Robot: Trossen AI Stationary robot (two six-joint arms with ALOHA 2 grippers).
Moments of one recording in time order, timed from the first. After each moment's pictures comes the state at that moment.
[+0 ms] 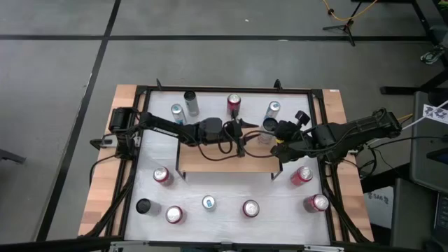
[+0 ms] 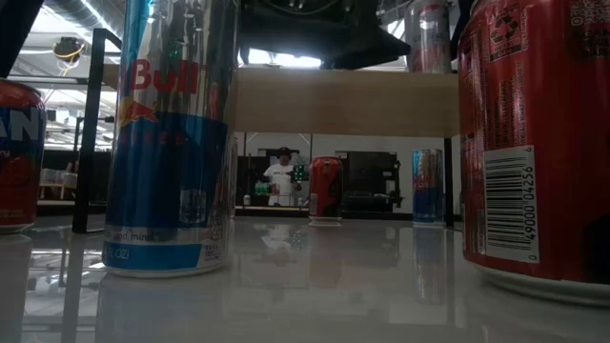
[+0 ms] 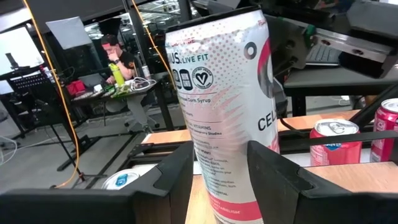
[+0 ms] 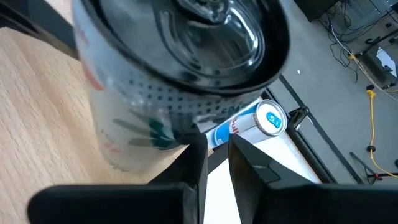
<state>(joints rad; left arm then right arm) 0.04 1.87 1.16 0.70 -0.19 0.21 0.31 1.31 1.29 -1.25 0.77 0.68</state>
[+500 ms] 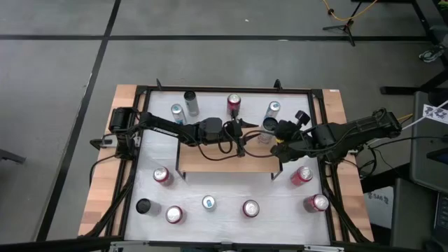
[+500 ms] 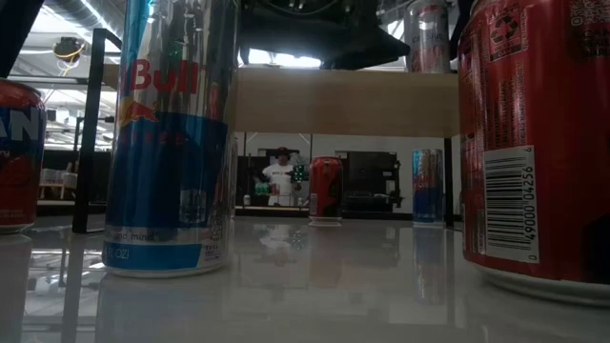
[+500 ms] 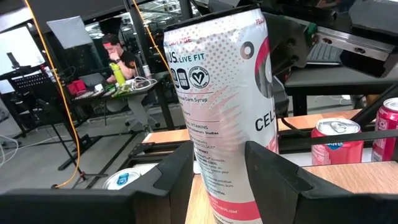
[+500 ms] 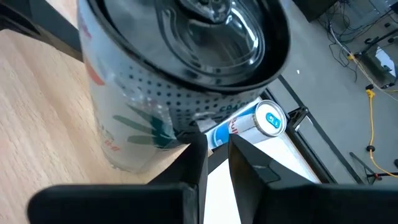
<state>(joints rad) 0.04 1.87 1.16 0.70 -0.19 0.21 0.31 1.31 1.29 -1.25 0.78 0.68</state>
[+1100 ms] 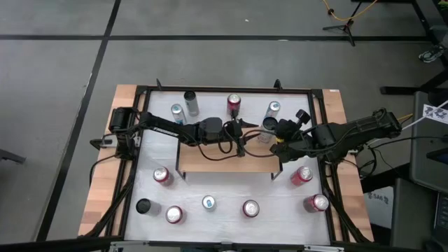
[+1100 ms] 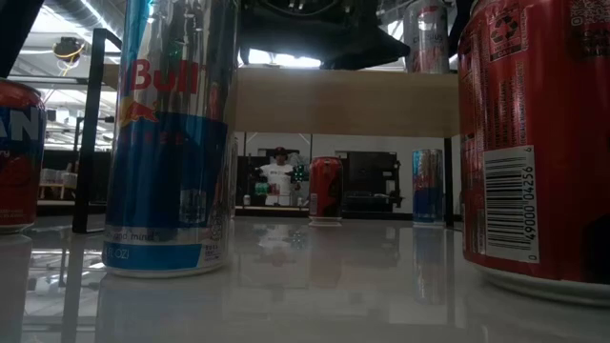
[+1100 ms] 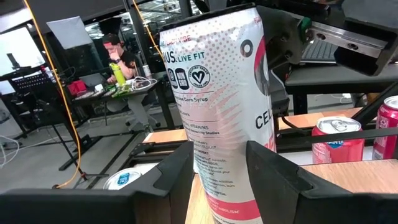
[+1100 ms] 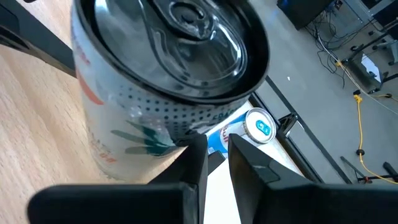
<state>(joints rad) 0.04 1.87 1.16 0.70 -0.19 0.22 0.30 1.31 1.29 -1.25 0.82 0.68</state>
